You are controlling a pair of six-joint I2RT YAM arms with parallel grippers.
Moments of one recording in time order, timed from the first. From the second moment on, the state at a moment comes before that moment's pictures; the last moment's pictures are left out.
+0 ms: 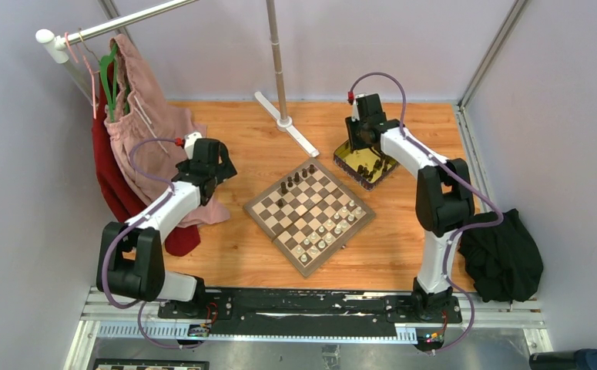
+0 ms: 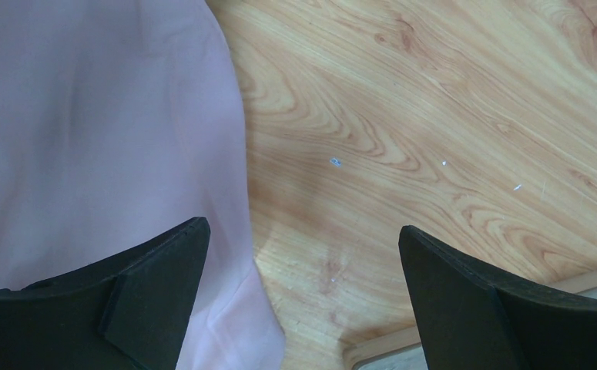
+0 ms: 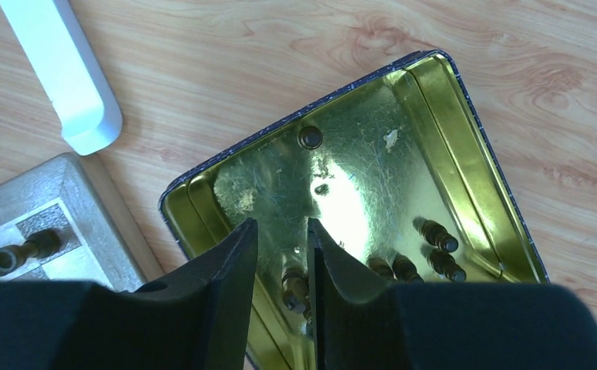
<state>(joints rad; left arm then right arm) -0.17 1.37 0.82 -0.20 -0.40 -0.56 0.33 1.95 1.56 -0.40 0.06 0.02</state>
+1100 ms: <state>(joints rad) -0.17 1.53 0.93 -0.17 -0.39 -0.56 0.25 2.16 1.67 -0.33 -0.06 0.01</state>
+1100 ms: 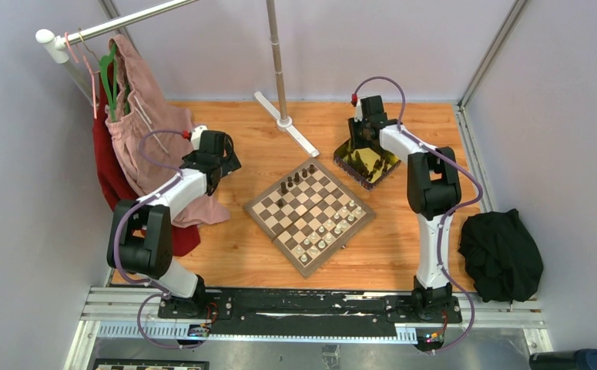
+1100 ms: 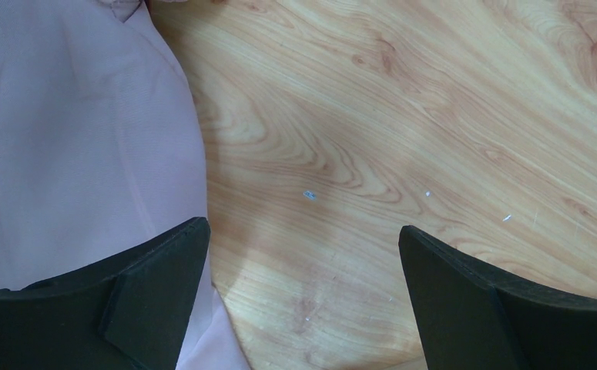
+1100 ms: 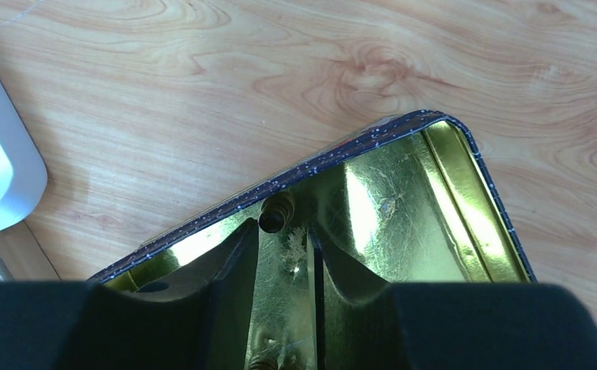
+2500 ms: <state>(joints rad) -0.17 1.56 0.96 -0.17 -0.39 -0.56 0.25 2.21 1.71 -0.31 -0.12 0.00</state>
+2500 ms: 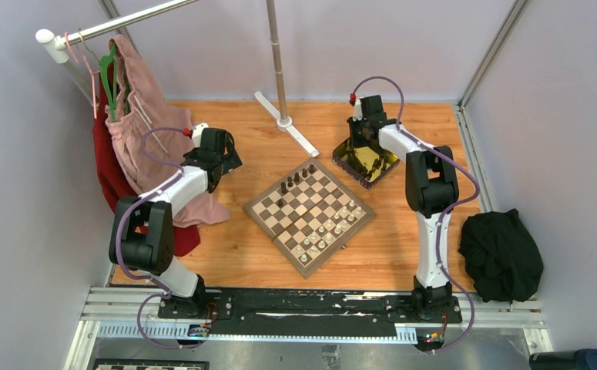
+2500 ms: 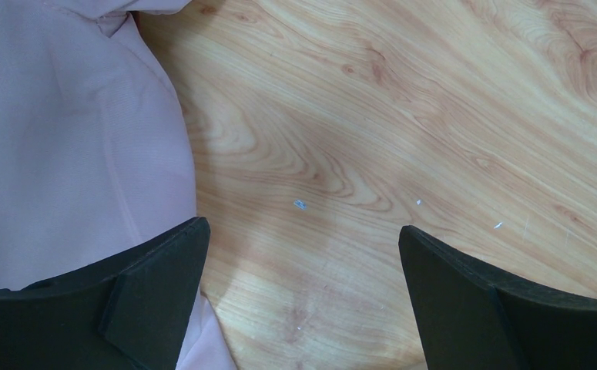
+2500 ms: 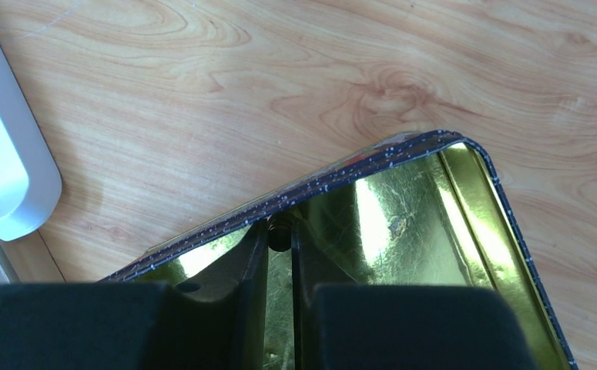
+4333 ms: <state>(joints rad) -0.23 1.08 0.68 -0.21 -0.39 -0.59 0.82 1.67 1.20 -0.22 0.06 -0.04</state>
